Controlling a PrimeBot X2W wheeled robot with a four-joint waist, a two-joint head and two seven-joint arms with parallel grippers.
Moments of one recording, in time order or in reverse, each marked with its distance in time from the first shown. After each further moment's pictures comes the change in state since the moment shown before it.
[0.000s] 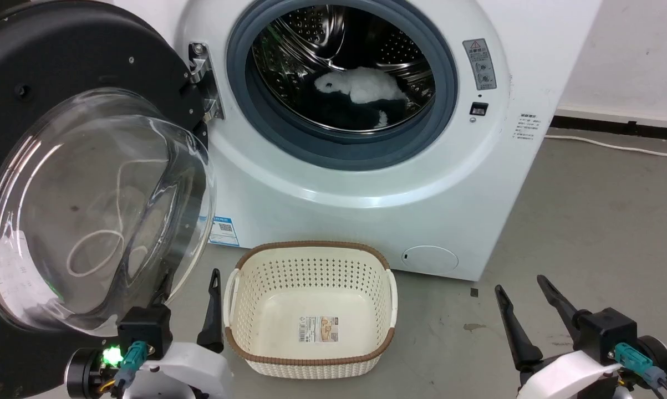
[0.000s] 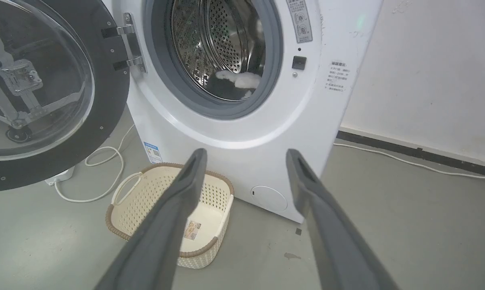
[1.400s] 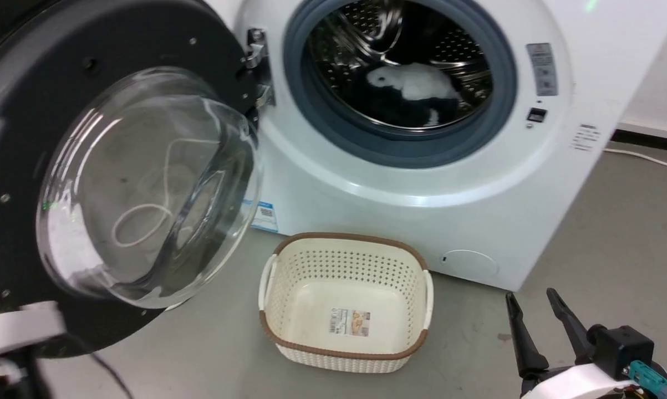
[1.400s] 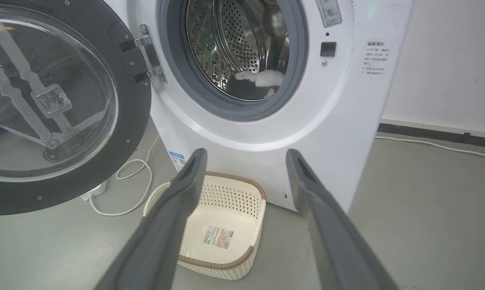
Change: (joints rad) left arm -0.104 -0.001 0.400 -0.278 -0.198 -0.009 -0.089; right arm 0.025 0.000 0.011 0.051 0.123 0.000 -0.086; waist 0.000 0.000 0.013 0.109
